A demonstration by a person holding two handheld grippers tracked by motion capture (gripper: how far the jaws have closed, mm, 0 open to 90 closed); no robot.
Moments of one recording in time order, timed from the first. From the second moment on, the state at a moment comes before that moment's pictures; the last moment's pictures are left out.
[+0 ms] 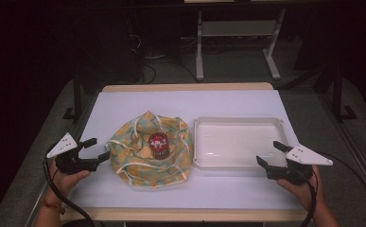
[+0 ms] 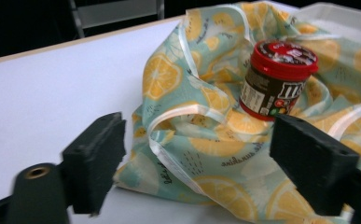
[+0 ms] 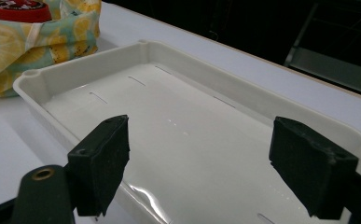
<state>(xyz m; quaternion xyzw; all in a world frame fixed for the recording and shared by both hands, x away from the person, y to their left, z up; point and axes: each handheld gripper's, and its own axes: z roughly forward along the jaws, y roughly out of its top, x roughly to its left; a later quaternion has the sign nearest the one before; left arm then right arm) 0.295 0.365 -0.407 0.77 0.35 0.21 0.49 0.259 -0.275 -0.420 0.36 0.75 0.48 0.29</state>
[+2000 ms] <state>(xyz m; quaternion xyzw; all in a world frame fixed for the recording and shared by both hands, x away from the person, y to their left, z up) 0.316 0.286 -0.373 0.87 0.27 0.17 0.39 0.261 -0.265 -0.425 0.35 0.77 0.46 0.28</state>
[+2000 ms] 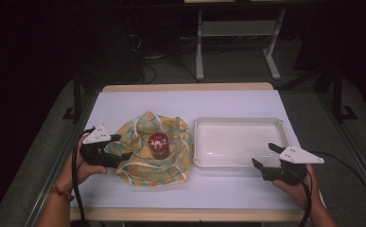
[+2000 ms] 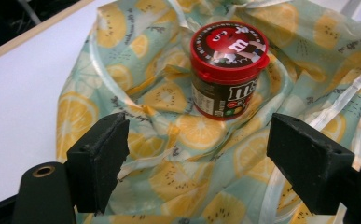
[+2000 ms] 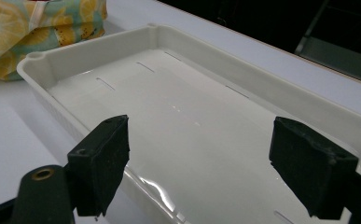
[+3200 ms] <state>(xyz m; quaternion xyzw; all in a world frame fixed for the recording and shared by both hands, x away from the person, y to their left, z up) 0.366 0.211 -0.380 0.92 0.19 0.11 0.33 0.260 -0.266 -0.428 0.36 0.77 0.45 0.27</state>
